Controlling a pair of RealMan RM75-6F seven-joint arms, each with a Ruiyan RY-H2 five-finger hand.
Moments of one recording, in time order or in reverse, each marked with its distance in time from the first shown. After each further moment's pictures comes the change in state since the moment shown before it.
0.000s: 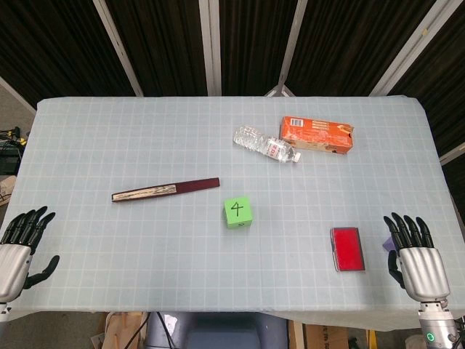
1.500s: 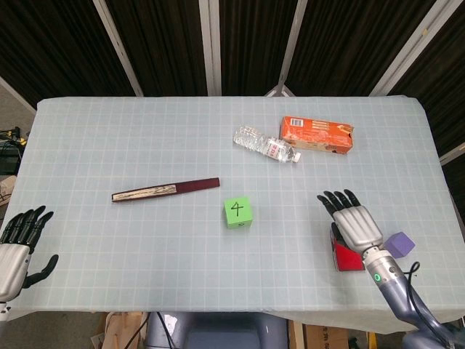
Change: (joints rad) left arm 0.004 -0.002 -0.014 -0.003 -0.027 0.002 0.004; right arm 0.437 0.071 0.133 -0.221 0.451 -0.577 -0.277
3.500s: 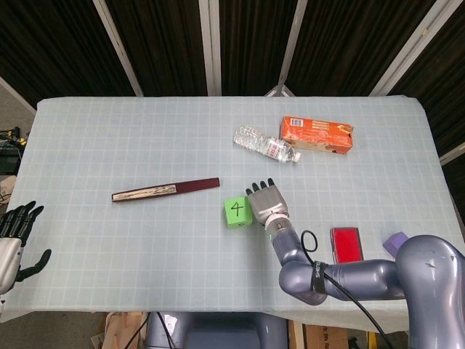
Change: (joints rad) left arm -0.015 0.024 -0.019 -0.014 -0.074 -0.048 -0.020; right arm 0.829 -0.346 0.018 0.104 1.194 0.079 -0.618
